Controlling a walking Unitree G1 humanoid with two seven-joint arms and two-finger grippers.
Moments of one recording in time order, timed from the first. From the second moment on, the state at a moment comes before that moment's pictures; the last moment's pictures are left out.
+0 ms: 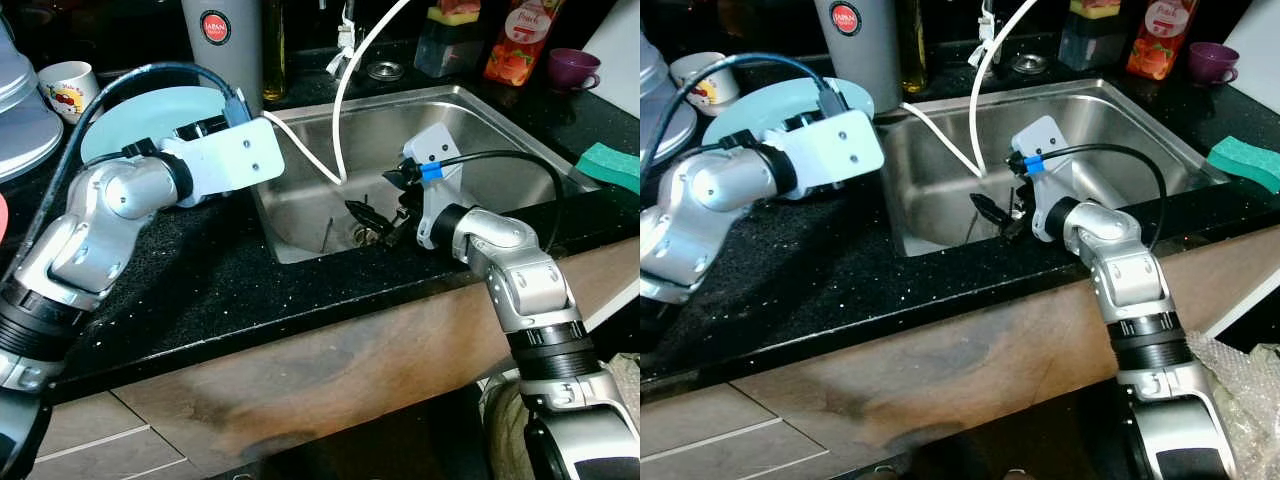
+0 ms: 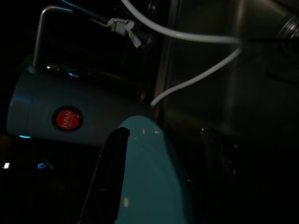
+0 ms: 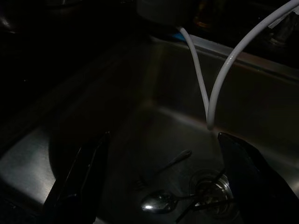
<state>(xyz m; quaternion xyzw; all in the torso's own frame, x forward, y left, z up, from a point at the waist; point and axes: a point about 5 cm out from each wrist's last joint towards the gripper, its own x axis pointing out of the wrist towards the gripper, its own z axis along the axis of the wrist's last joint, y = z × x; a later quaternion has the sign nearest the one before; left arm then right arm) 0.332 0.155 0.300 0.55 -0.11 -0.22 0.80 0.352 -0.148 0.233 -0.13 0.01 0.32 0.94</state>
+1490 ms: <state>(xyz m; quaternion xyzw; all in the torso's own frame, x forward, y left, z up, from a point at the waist) 0.341 0.185 0.294 0.57 -0.01 -0.14 0.81 0.352 -0.148 0.233 -0.13 0.01 0.32 0.94</state>
